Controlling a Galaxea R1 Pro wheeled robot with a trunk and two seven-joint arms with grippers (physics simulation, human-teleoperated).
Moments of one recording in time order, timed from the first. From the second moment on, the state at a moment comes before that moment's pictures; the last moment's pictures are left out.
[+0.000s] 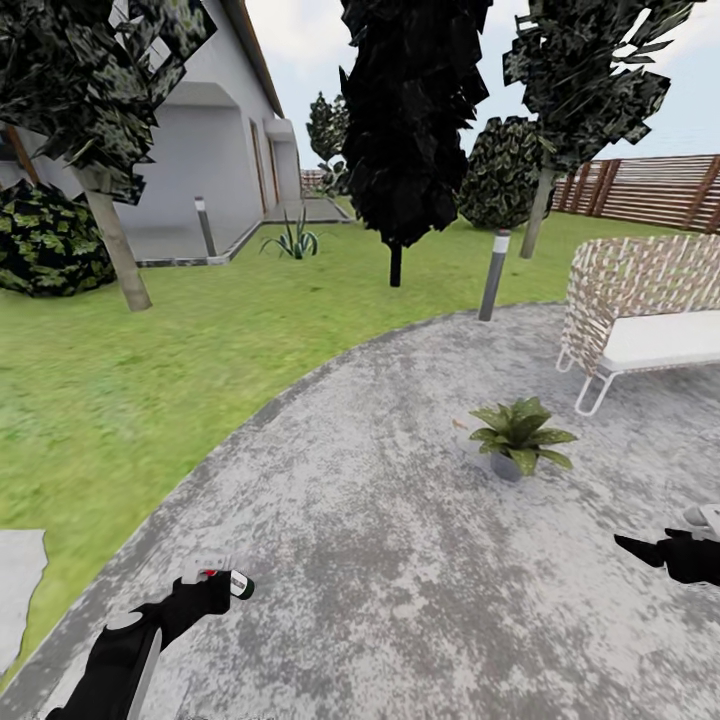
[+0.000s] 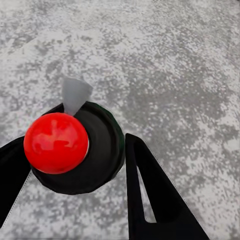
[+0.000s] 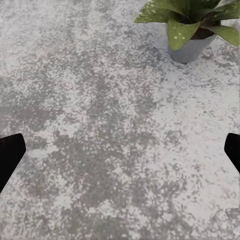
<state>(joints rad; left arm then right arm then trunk) -0.25 -0.01 0.29 -1.18 -0.18 0.42 -0.47 -0.40 -0.24 -0.83 -1.58 0.72 0.67 1.39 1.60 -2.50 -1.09</state>
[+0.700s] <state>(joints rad) -0.25 -0.01 0.29 -1.18 -0.18 0.42 -0.47 -0.40 -0.24 -0.83 -1.58 0.73 0.67 1.38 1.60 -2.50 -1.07</state>
